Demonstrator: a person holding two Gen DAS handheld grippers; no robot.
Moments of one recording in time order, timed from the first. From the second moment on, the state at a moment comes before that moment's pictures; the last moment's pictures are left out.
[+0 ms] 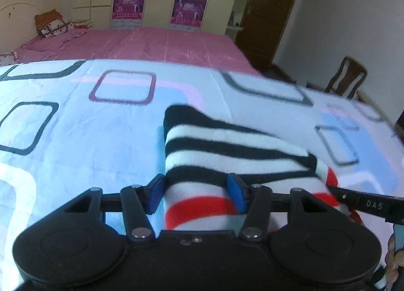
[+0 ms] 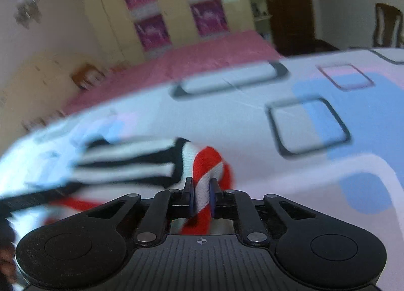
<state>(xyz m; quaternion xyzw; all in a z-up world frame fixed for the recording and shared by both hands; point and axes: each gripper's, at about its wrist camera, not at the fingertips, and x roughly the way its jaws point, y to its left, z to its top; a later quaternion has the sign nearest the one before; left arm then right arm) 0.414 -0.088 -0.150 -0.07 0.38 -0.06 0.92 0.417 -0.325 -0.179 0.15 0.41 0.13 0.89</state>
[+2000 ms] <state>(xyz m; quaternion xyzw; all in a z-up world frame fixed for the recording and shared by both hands) 0.319 -0.075 -0.121 -0.08 0.38 -0.07 0.92 0.322 -0.322 -0.132 0.10 0.37 0.17 0.91</state>
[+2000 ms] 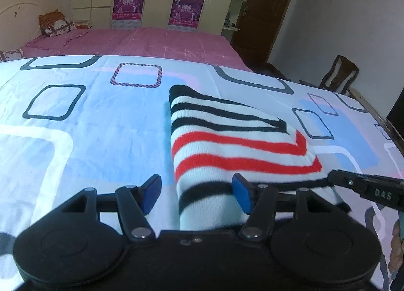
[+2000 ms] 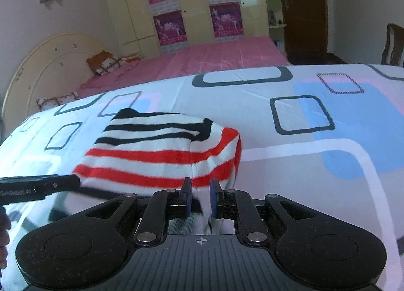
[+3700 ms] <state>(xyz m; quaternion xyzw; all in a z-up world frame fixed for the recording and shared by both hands) 0.355 -0.076 -0.149 -0.15 0.44 -0.12 0.88 0.359 -0.349 -0.171 0.26 0.42 0.21 0.84</state>
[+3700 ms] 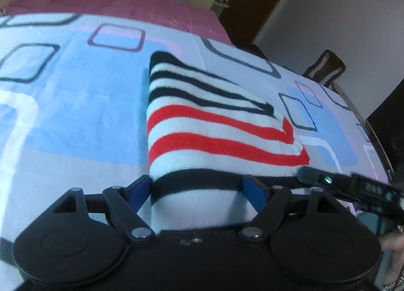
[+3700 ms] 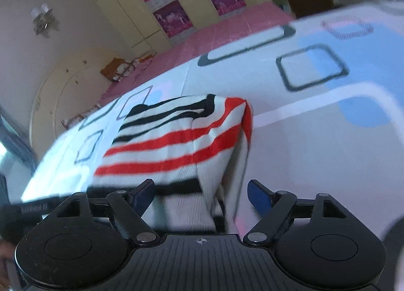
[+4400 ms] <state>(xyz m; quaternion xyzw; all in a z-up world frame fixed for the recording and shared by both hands) 0.327 -0.020 -0.103 -0.20 0.38 -0.14 0.89 0.353 -0.316 -0.132 0.30 0.39 0.29 0.82</state>
